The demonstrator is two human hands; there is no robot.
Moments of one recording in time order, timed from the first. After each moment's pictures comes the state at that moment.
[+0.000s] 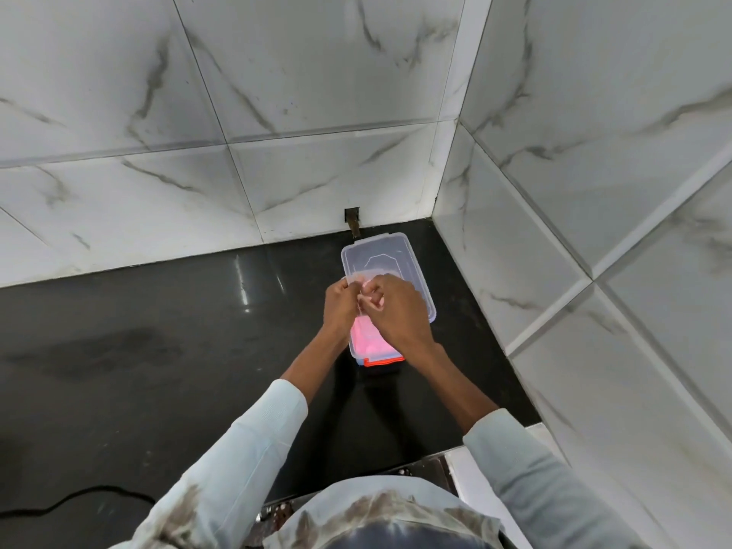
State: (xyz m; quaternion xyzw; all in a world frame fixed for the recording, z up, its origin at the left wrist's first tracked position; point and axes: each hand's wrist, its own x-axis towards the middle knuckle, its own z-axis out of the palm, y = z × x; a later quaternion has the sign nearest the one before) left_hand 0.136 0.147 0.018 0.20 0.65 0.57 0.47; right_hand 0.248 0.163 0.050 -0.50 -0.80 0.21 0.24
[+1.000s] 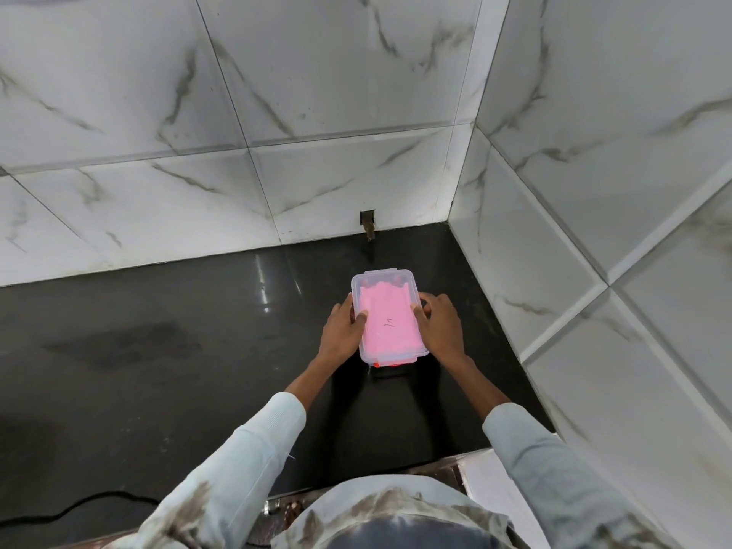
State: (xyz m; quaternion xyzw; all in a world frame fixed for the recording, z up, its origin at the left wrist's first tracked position) left_hand 0.126 0.104 0.003 0.43 0.78 0.32 0.33; right_hand 0.306 0.188 0.009 -0.57 -0.73 0.34 0.18
